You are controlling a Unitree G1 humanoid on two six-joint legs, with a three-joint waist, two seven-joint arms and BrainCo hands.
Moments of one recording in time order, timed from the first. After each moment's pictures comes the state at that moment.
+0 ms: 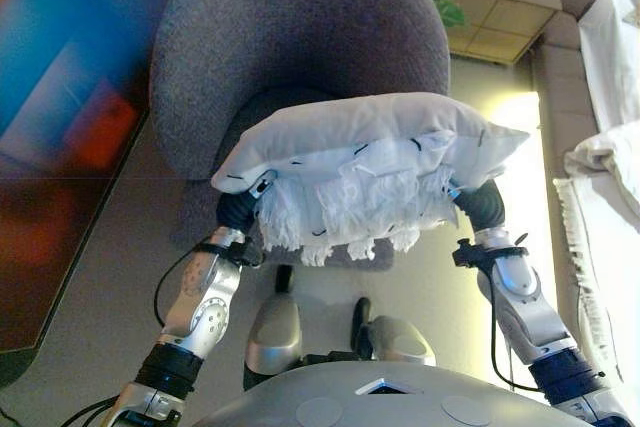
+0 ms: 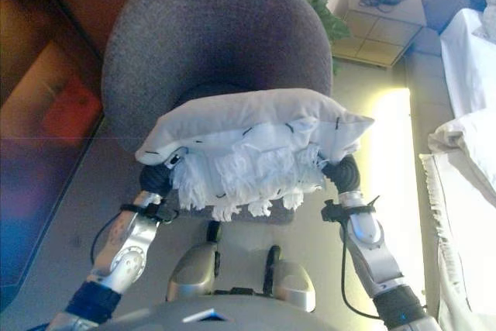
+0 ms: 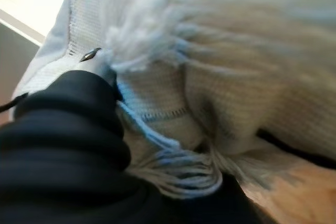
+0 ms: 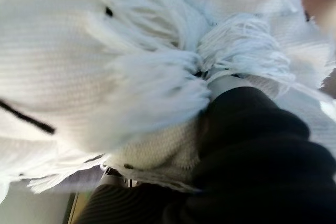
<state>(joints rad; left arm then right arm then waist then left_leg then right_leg) 0.10 0.44 -0.28 0.02 -0.80 -0.26 -0.09 0.14 -0.50 0.29 -0.06 0.41 -0.30 -0.14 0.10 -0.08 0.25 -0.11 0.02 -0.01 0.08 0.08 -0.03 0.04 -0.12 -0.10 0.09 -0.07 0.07</state>
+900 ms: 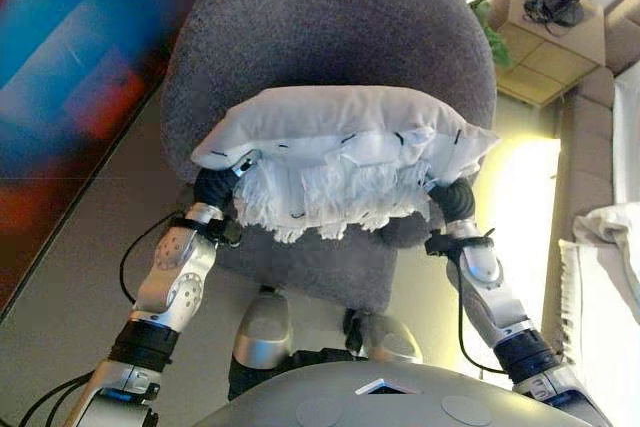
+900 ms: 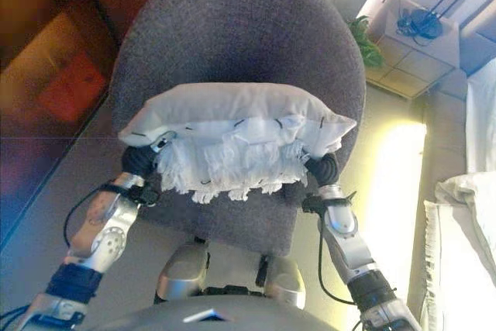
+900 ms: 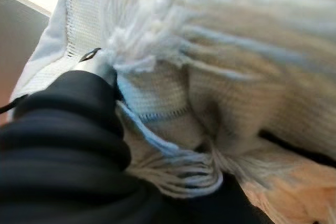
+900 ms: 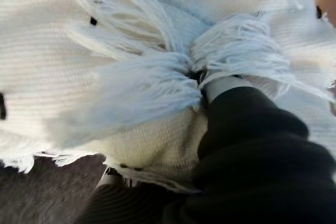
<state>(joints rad) 0.02 0.48 -0.22 0.04 -0.72 -0.15 -0.10 0.04 -0.38 0.31 0.11 0.42 -0.31 -0.19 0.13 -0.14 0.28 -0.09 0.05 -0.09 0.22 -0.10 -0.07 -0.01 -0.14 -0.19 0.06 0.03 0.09</state>
